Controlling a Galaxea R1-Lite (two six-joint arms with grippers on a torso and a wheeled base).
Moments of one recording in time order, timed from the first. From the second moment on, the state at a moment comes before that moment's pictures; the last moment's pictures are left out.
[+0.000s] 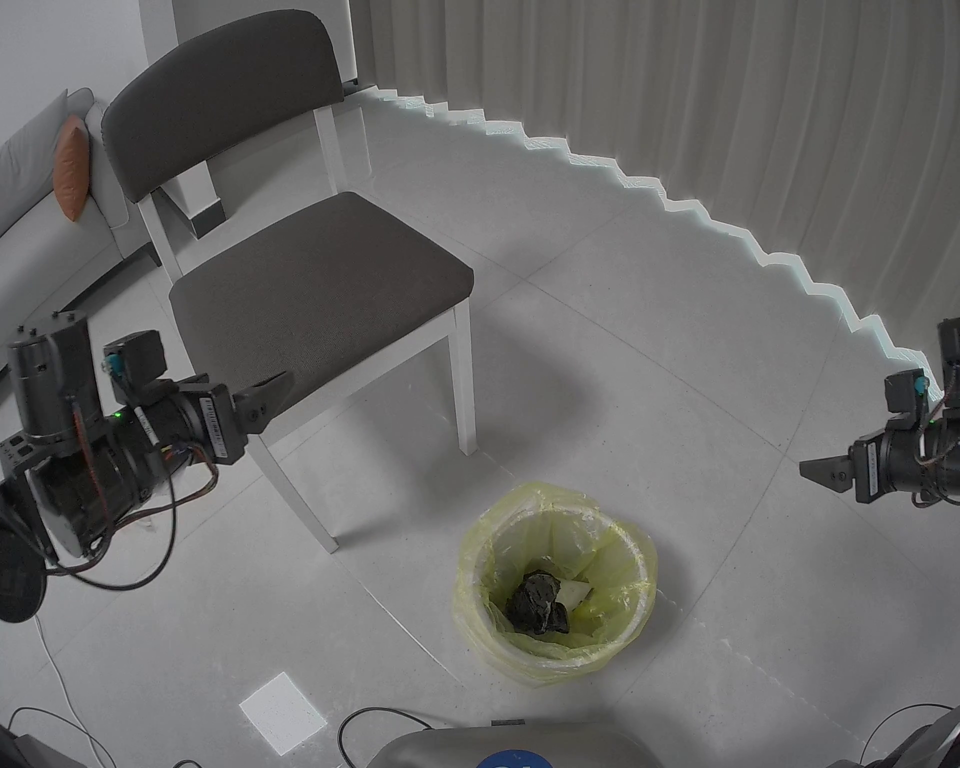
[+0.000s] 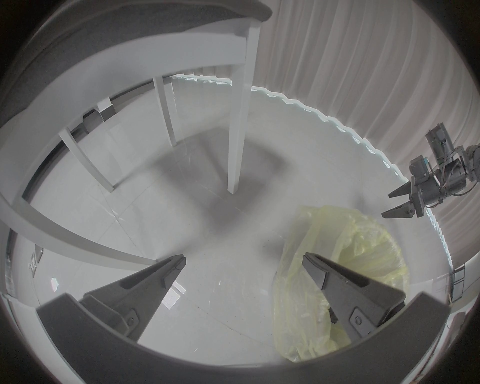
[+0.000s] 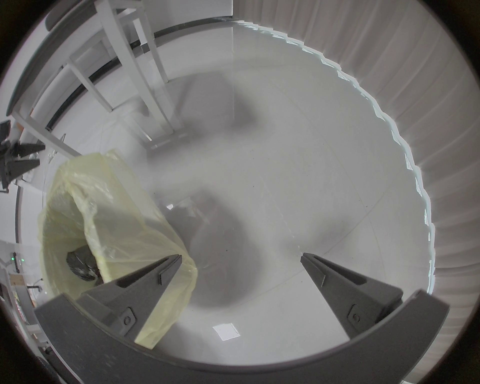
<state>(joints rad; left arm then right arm) -0.34 1.41 -0.65 -0.59 0.09 -0.12 0.10 1.38 -0.81 0.04 0.01 -0.09</state>
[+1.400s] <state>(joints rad) -0.16 0.38 -0.18 -0.31 0.01 -0.13 -0.06 0.24 -0.28 0.15 0.32 0.04</state>
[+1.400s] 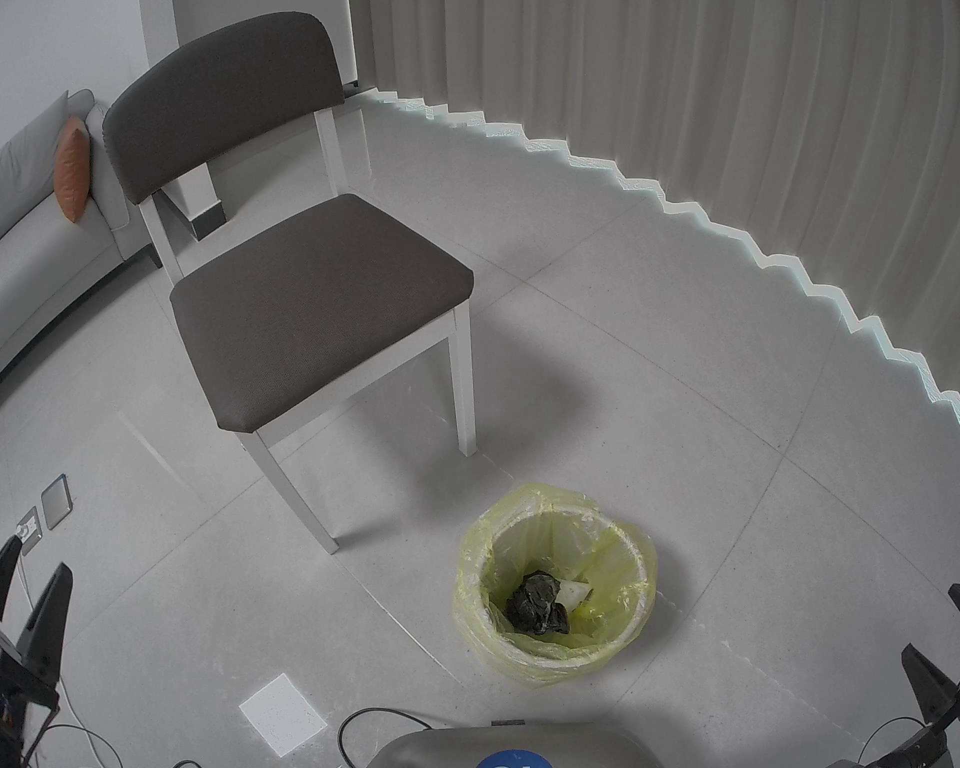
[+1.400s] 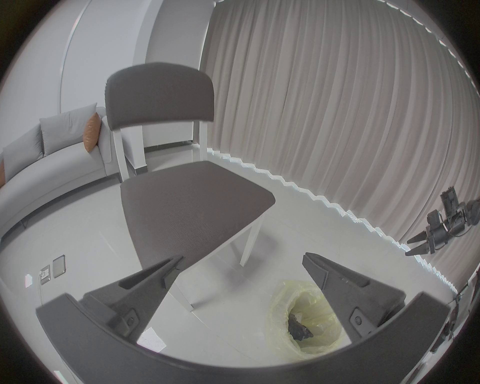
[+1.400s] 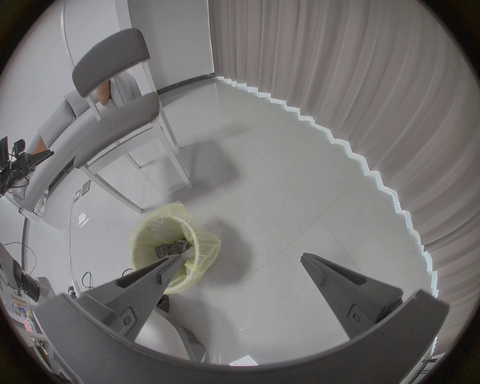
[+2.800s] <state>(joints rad) 0.00 0.01 -0.02 -0.10 0.09 -0.16 0.00 0.01 -0.02 -0.13 0.10 0.02</state>
